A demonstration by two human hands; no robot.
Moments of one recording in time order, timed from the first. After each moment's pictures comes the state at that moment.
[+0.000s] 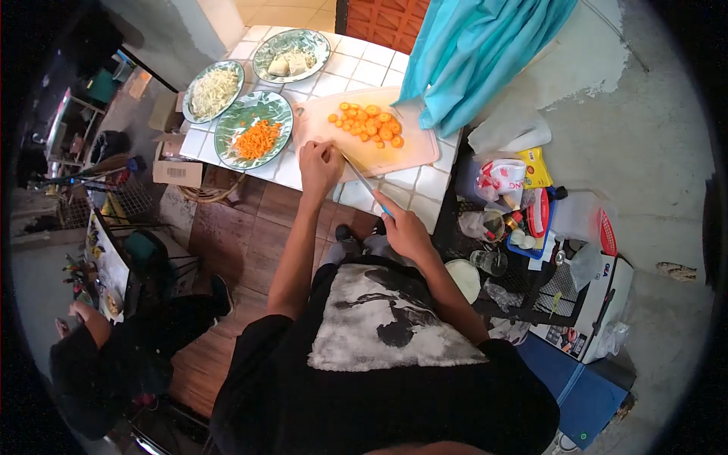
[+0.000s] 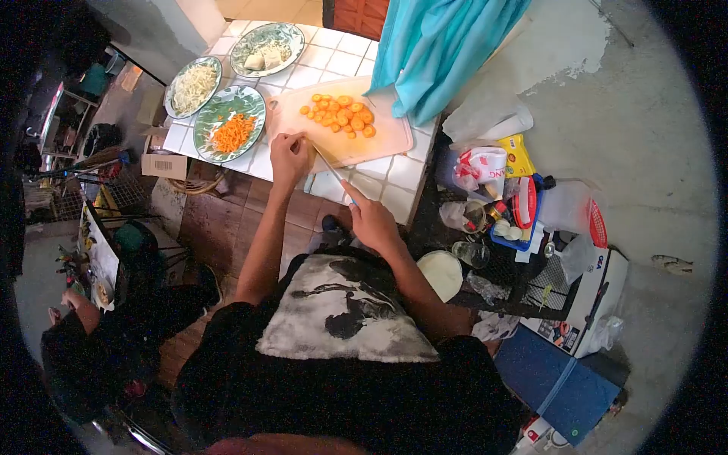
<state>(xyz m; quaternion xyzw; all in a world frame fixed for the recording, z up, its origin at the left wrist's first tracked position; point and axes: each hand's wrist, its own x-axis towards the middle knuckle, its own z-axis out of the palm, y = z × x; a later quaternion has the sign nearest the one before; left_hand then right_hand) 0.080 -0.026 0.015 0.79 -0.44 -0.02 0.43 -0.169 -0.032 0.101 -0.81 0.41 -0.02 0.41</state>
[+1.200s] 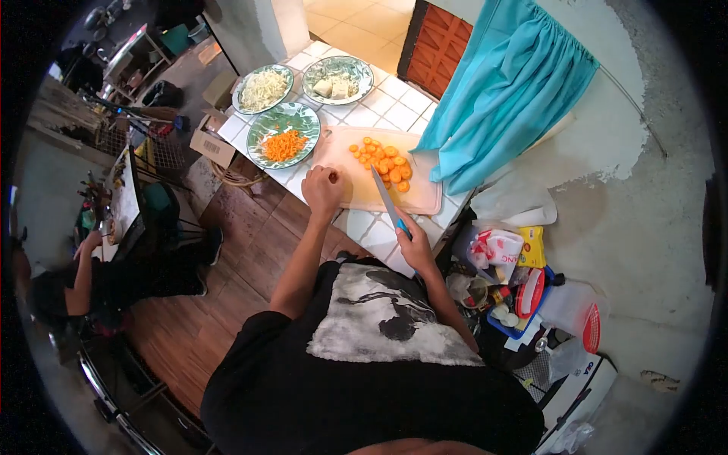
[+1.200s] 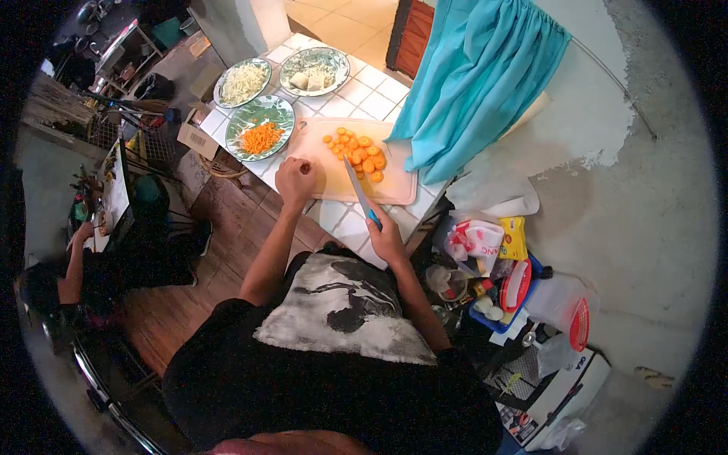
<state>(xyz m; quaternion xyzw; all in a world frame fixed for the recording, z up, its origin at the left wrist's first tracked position) 0.055 -0.031 0.019 0.89 -0.29 0.15 0.32 -0.198 -0.133 0.035 -0.74 0.26 -0.15 0.60</state>
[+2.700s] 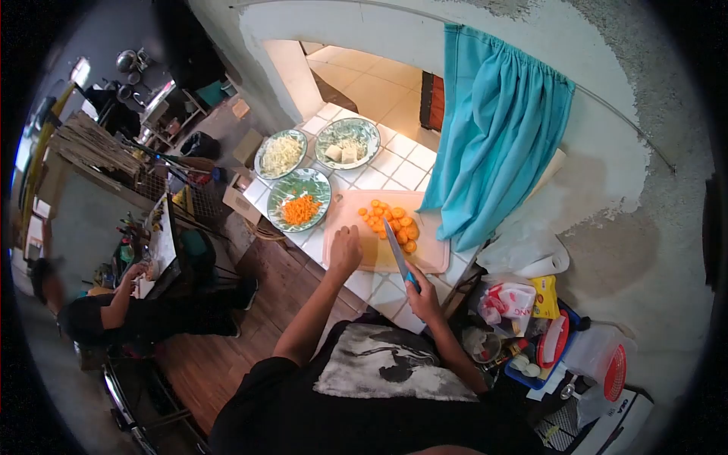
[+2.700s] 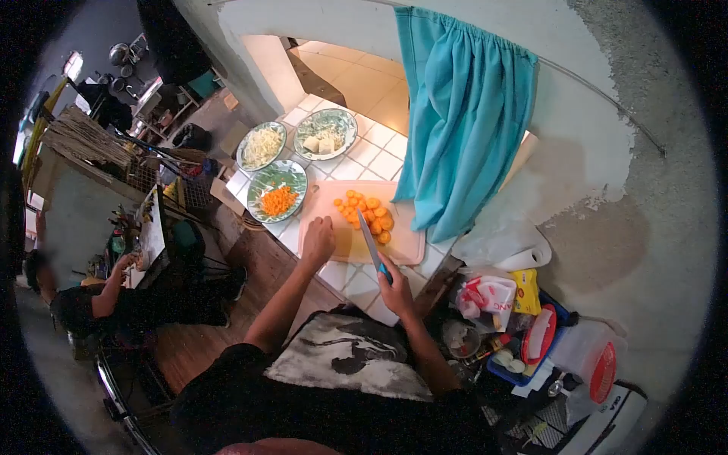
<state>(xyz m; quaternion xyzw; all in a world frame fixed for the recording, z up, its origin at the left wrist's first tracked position) 0.055 -0.049 0.029 0.88 -0.42 -0.01 0.21 -0.194 -0.147 0.021 -0.69 0.27 -0.16 0.65</state>
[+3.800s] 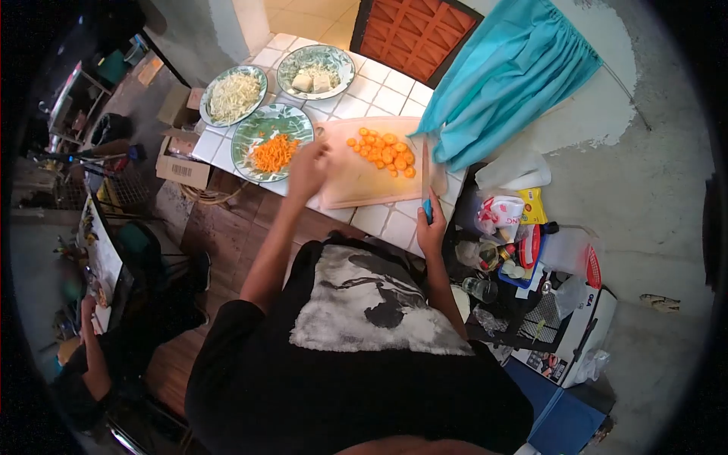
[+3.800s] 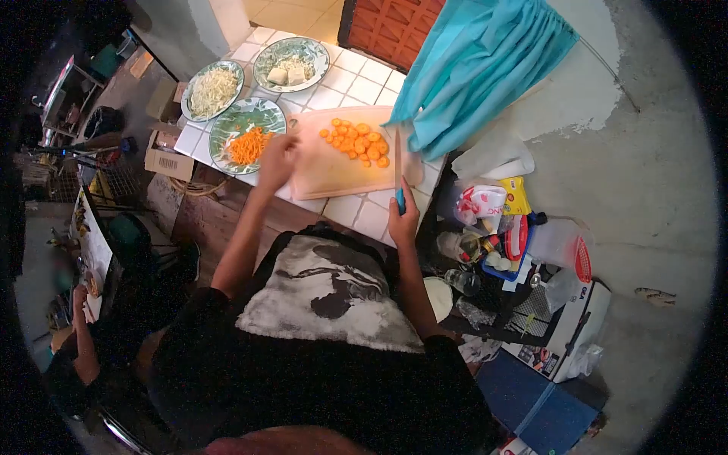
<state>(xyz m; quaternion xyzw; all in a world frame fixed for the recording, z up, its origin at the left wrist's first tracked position) 0.152 -0.016 0.049 0.72 -0.45 -0.11 0.52 -0.173 -0.096 0.027 -0.72 0.42 -0.38 0.40</state>
